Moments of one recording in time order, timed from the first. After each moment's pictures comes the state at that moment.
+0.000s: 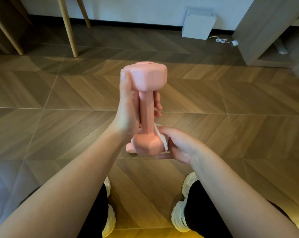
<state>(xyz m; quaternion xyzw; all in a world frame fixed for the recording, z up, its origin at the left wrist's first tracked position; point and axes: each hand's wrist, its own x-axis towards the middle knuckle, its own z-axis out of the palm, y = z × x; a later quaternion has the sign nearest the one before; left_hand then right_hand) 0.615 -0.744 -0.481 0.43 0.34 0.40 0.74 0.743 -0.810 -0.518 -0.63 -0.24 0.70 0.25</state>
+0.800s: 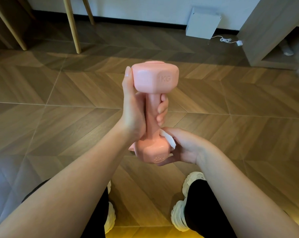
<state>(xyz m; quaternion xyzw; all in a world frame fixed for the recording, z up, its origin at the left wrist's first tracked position) 0.618 -0.753 -0.475 0.39 0.26 0.38 0.79 0.741 -0.811 -0.505 -0.62 -0.25 0.72 0.19</state>
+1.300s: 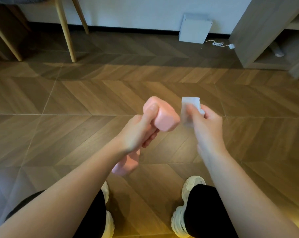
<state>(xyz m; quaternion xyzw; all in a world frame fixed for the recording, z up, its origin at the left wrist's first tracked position) 0.617 -0.764 -0.497 0.59 0.44 0.22 0.64 0.779 -0.806 -0.490 -0.71 -0.27 0.34 0.56</state>
